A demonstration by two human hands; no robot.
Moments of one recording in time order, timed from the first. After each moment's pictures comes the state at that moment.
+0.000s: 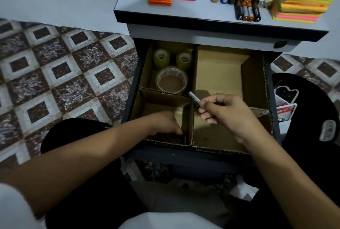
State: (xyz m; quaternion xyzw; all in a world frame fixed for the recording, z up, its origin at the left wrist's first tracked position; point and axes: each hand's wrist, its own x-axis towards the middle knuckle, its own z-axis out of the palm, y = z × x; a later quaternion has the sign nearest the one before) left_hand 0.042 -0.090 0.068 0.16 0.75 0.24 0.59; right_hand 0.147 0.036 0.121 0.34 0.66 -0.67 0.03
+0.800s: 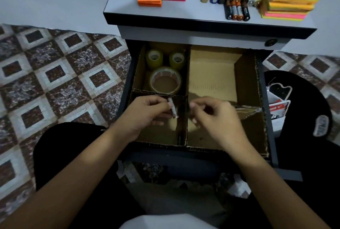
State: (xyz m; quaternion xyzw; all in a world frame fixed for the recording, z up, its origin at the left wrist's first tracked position) left_hand 0.046 -0.118 0.109 0.08 0.70 0.56 0.44; right_hand 0.160 0.016 0.121 0.29 0.82 -0.49 -0.05
